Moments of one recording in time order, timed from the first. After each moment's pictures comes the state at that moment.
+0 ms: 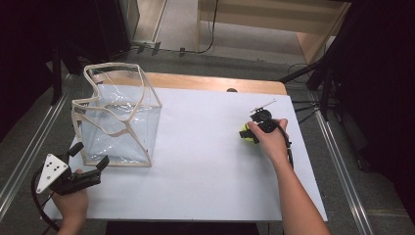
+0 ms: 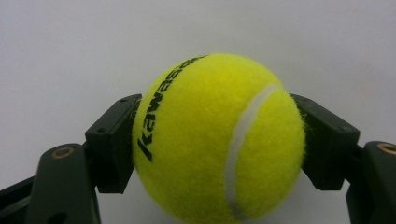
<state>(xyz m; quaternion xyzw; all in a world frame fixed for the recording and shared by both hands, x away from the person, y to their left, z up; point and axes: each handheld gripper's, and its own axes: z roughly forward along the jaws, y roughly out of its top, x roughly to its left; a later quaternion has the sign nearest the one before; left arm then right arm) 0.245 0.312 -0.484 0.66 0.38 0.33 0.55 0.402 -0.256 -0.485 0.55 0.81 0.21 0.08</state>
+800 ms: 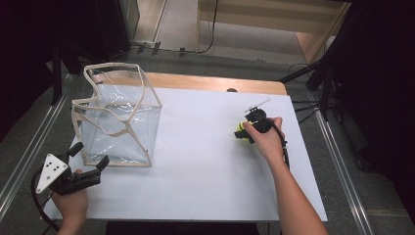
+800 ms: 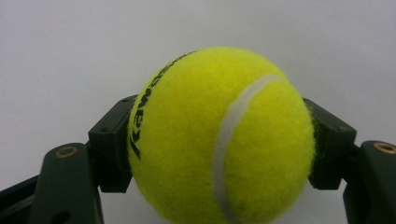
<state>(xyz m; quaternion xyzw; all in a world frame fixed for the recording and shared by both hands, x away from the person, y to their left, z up) 0.245 0.312 -0.484 0.66 0.38 0.33 0.56 0.401 -0.239 -0.478 0.52 0.82 0.21 0.08</state>
